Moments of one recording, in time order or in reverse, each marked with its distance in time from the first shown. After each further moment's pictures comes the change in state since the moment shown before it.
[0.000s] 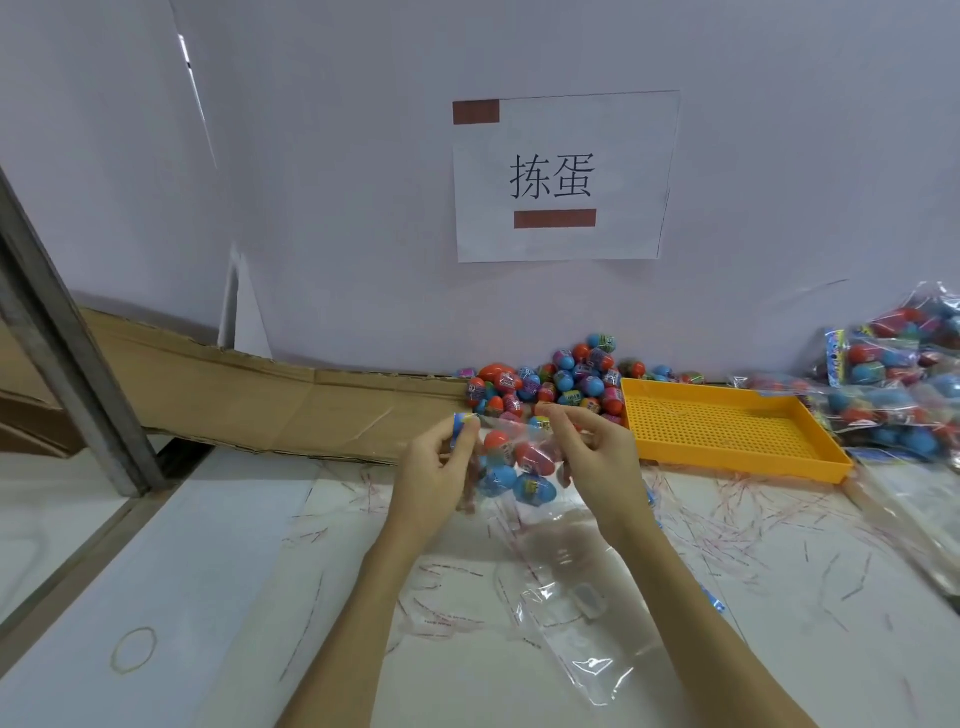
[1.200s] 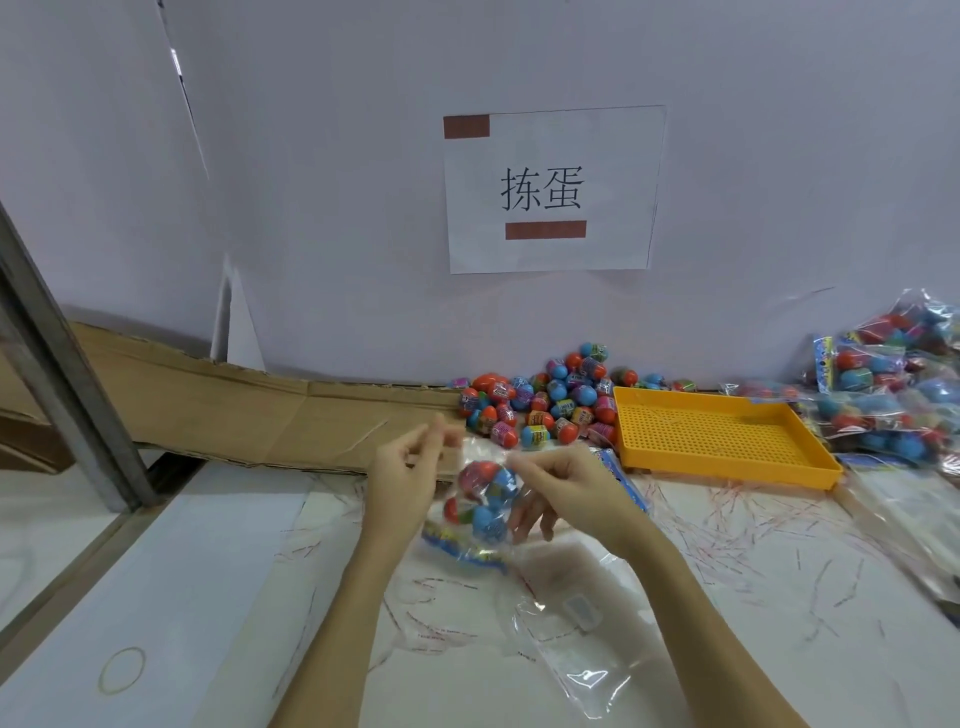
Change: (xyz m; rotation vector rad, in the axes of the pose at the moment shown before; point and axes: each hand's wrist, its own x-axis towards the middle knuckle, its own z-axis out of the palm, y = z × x) left_hand 0.004 0.000 -0.013 -0.079 0.125 -0.090; right_hand -0.006 -0.014 -0.010 -0.089 -0.552 0.091
